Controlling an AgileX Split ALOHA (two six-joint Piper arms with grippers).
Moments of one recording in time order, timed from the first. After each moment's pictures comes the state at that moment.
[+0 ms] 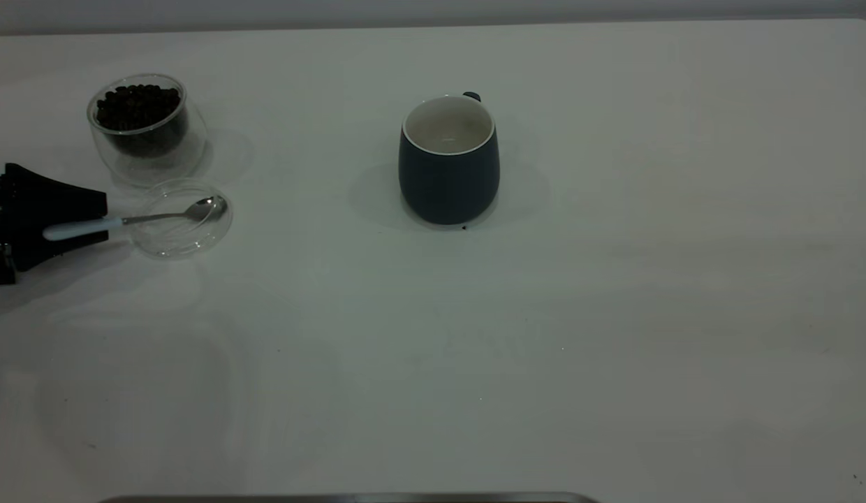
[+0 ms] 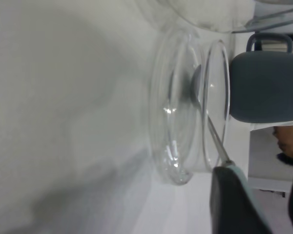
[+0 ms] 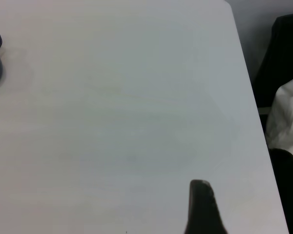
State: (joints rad) left arm 0.54 2.65 -1.25 -1.38 1.12 1.45; right arm -0.11 -0.02 -0.47 0.05 1.13 -0.15
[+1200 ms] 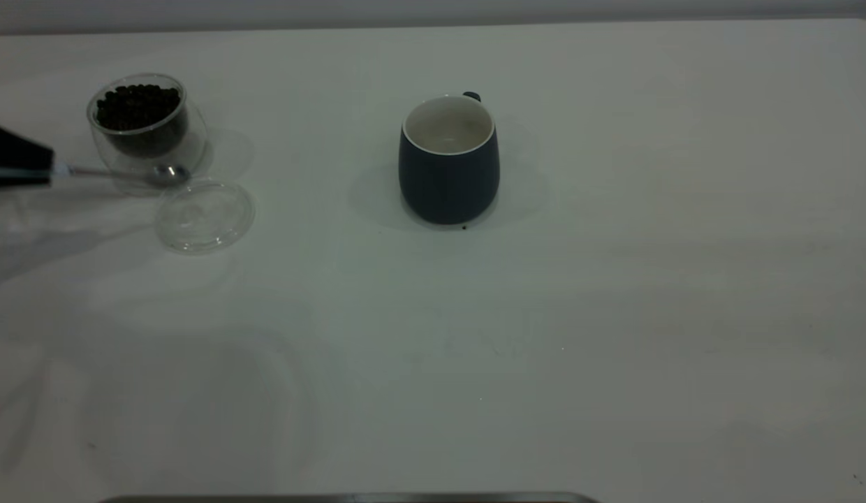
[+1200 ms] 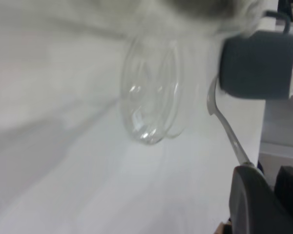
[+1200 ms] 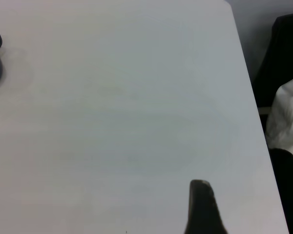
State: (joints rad) left arm 0.54 2.46 -1.38 -1.12 1.14 1.11; right arm -0.11 -0.02 -0.47 0.05 1.13 -0.15
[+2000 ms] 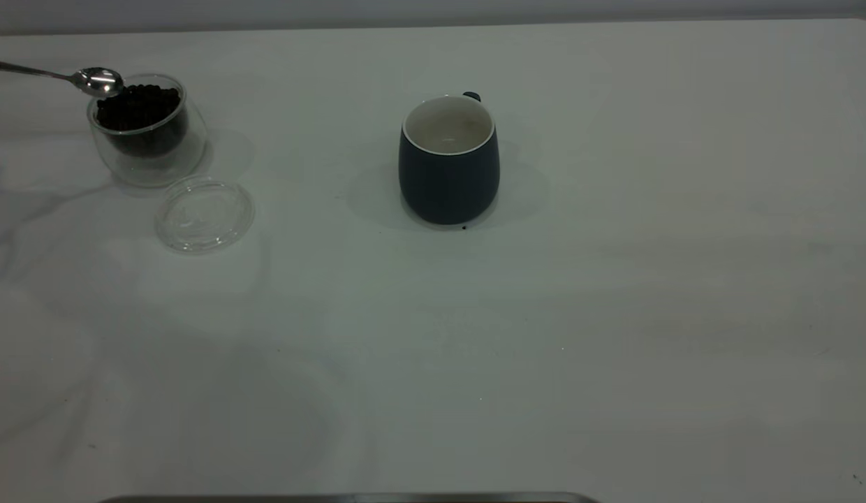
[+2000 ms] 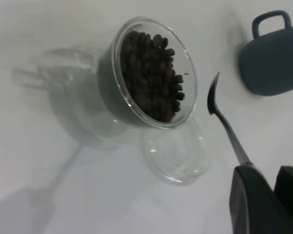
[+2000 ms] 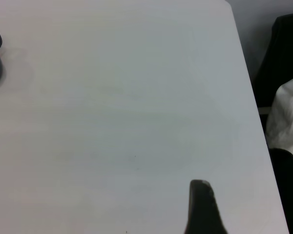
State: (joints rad) left arm 0.54 2.32 -1.56 -0.99 1.14 1.35; right arm -0.11 -0.02 -0.47 0.05 1.13 -0.15
